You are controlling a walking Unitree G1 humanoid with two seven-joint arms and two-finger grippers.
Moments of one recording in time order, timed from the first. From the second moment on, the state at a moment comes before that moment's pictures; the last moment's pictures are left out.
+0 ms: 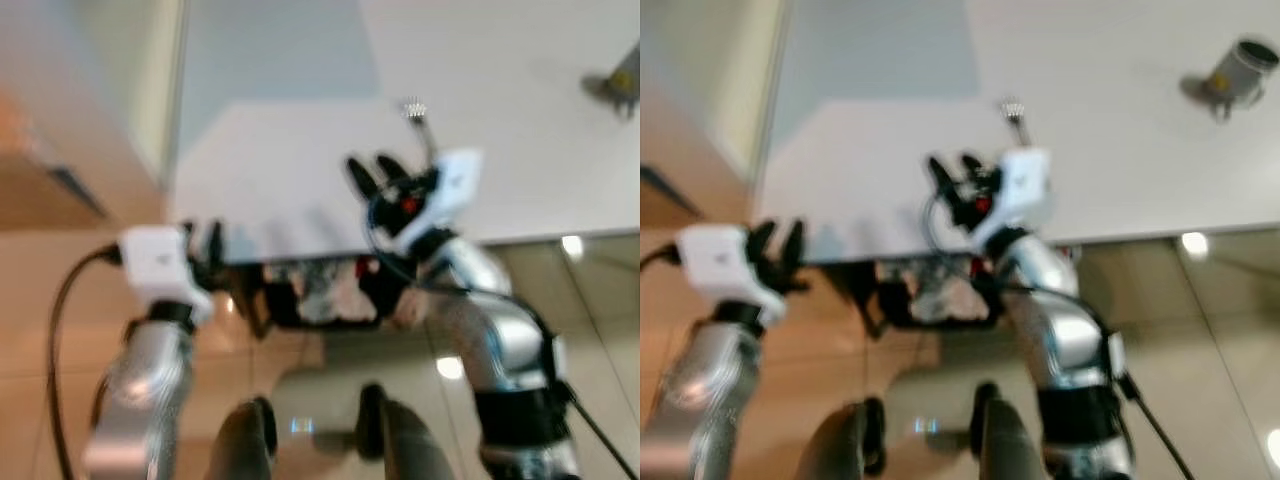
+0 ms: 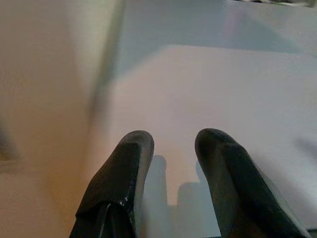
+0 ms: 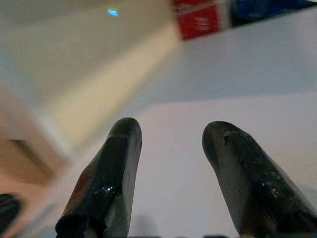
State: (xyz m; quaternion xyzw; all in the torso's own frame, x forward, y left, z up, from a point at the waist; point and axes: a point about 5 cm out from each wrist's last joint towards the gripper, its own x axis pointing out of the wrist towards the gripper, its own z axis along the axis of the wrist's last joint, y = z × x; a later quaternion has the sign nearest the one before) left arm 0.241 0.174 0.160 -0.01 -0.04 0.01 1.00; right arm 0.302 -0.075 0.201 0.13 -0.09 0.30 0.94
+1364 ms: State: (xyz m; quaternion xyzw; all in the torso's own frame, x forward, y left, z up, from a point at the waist) left arm 0.269 0.170 0.155 0.02 -0.05 -0.04 1.00; right arm 0.312 -0.055 0.175 0.08 -0.06 0.33 0.94
